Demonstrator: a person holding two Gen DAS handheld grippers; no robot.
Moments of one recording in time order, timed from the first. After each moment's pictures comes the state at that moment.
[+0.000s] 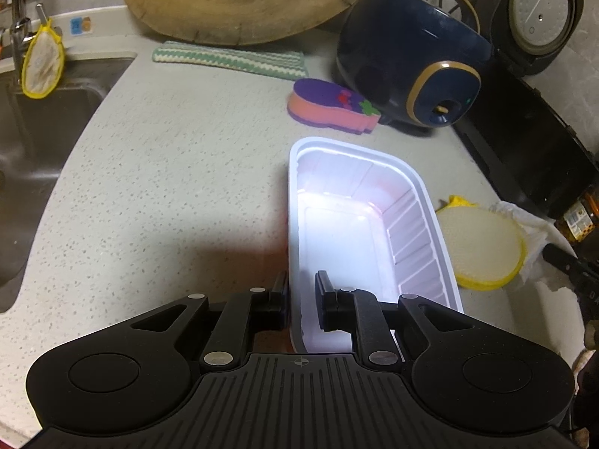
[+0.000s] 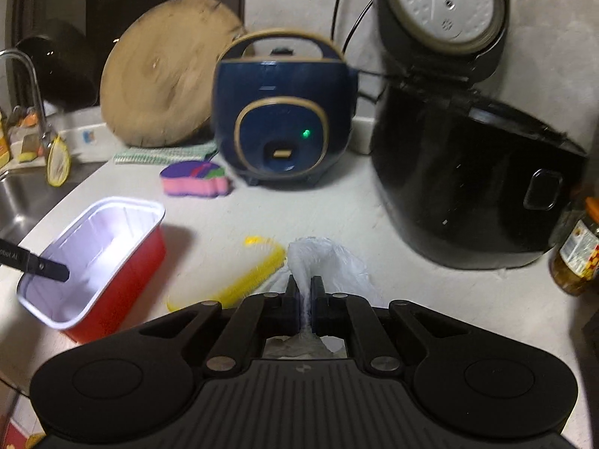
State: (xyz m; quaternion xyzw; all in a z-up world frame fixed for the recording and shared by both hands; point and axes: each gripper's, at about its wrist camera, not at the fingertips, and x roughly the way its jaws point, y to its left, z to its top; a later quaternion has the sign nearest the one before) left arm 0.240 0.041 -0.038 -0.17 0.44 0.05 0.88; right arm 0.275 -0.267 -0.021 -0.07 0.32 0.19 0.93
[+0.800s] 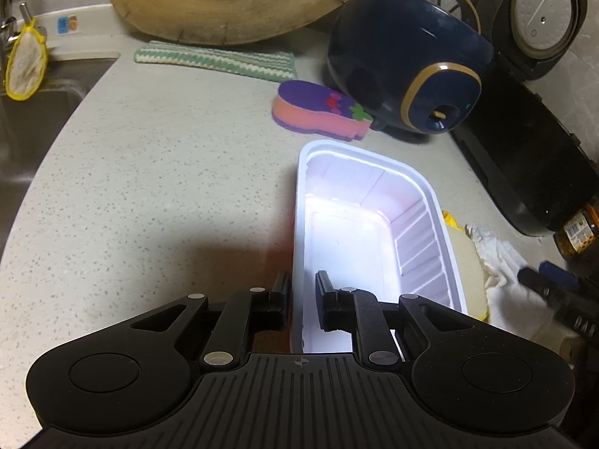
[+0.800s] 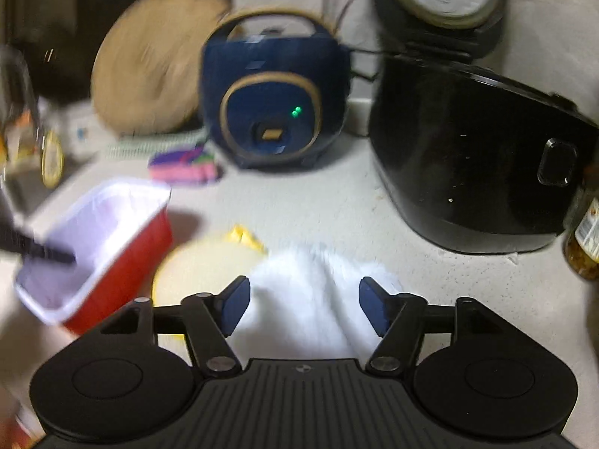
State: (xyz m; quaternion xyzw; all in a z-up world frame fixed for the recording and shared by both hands) left arm 0.263 0.033 -0.051 -0.18 0.44 0.05 0.88; right arm 0.297 -0.279 -0.042 -0.03 0.34 0.19 0.92
